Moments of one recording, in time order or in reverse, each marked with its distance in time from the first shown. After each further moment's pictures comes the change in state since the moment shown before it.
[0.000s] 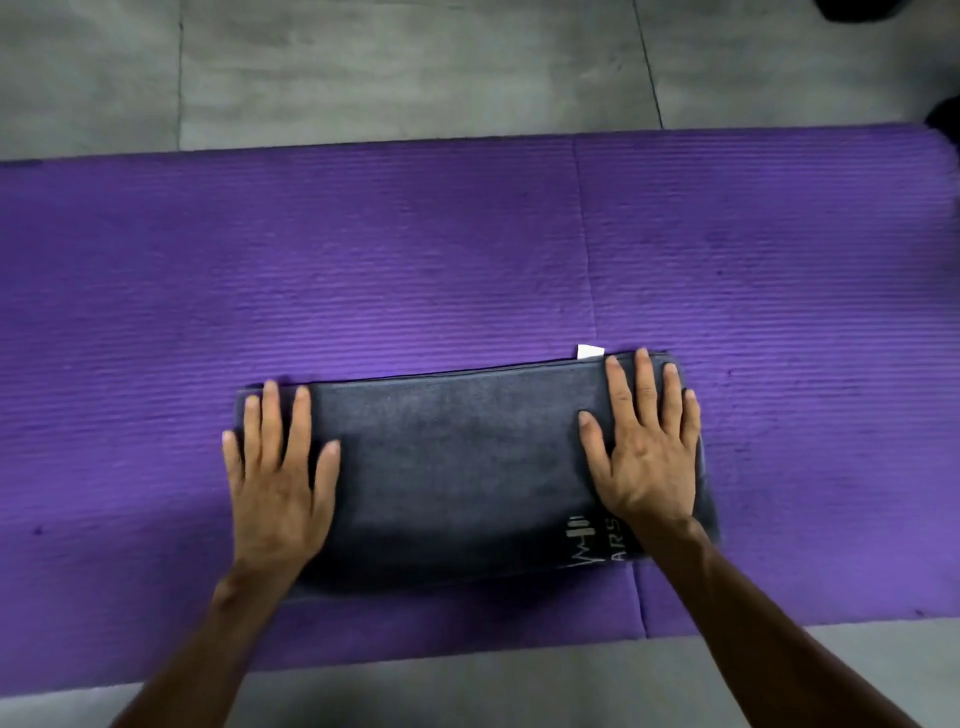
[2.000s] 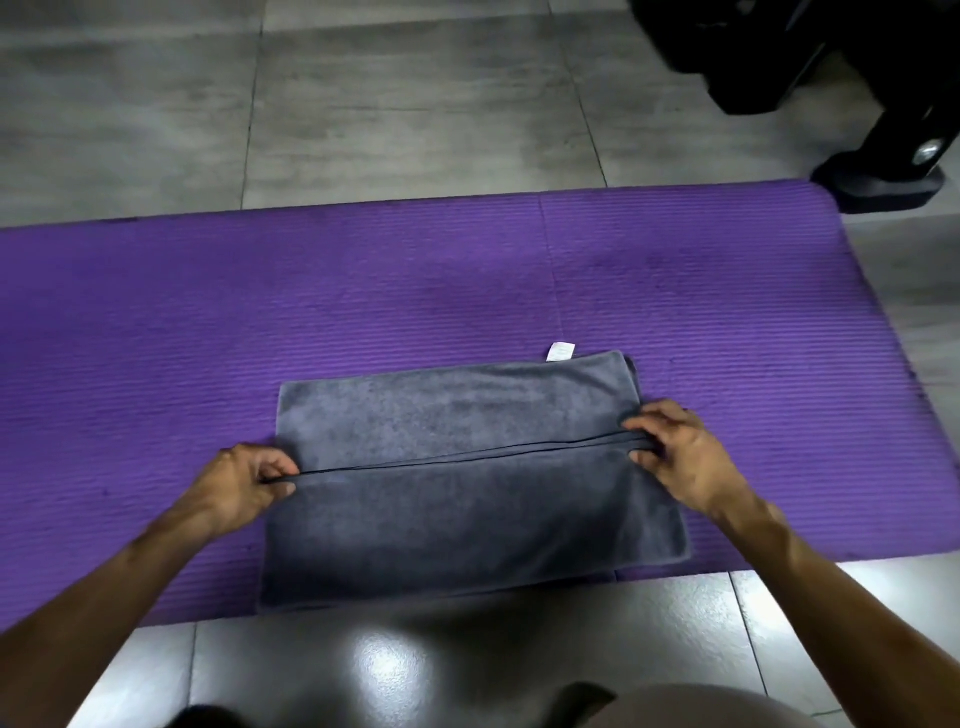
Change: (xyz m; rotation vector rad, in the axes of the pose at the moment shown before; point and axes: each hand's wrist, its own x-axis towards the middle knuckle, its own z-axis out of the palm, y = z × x) left_hand -0.003 -0.070 -0.067 -0.374 -0.518 -0.097; right_hand -0.033 0.095 -0.044 0.372 -0.172 -0.251
